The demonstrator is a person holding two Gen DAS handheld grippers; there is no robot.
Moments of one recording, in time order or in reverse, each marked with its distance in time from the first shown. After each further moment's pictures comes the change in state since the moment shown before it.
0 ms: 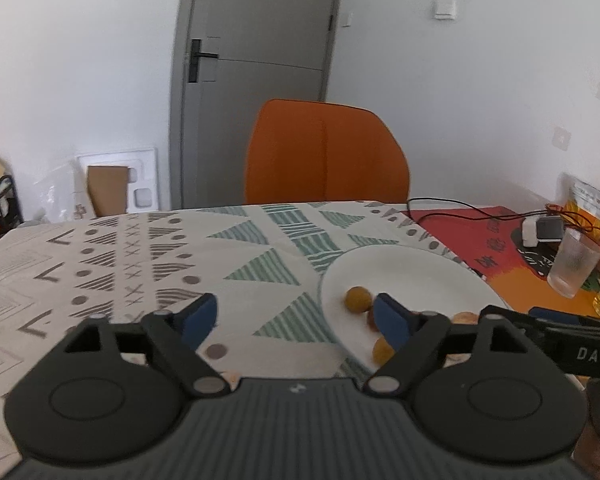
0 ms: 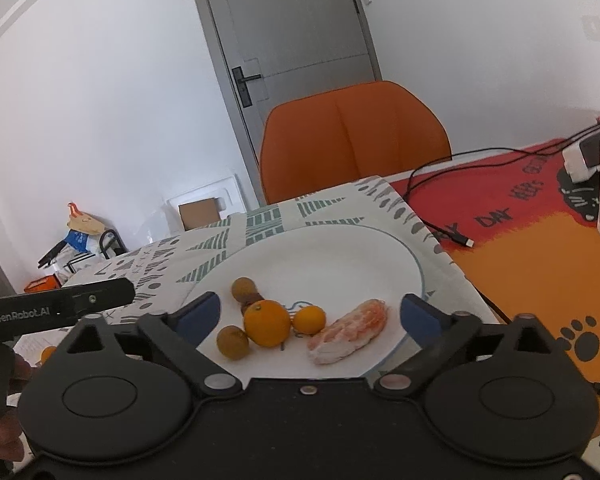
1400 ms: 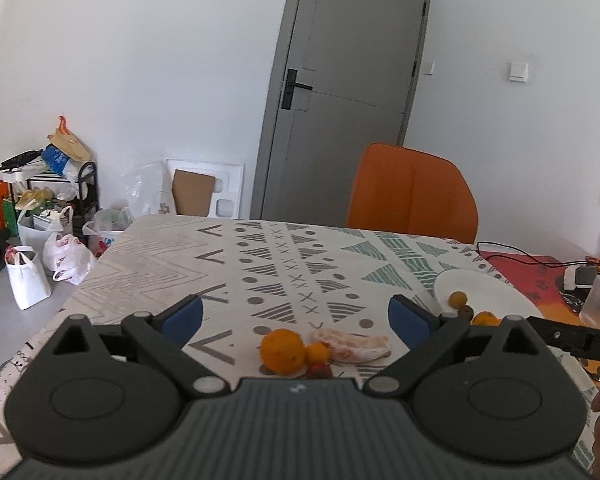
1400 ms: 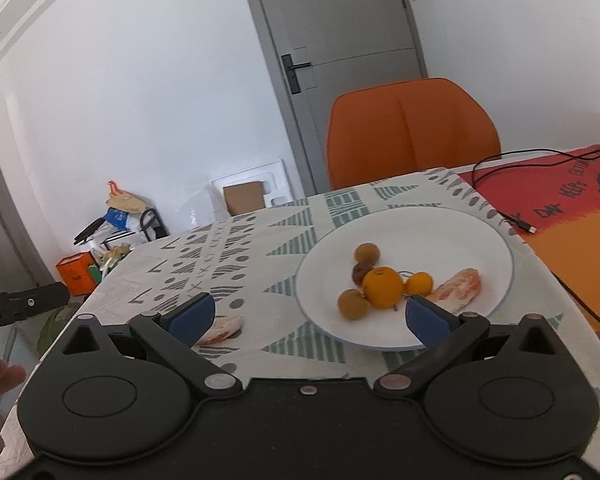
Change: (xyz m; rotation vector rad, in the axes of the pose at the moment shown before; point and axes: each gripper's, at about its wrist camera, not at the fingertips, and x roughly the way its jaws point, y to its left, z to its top) left arm -0.121 0.101 -0.025 -0.139 -0.089 0.167; right arm -0.033 0.077 -0.012 -0.049 0.043 0.098
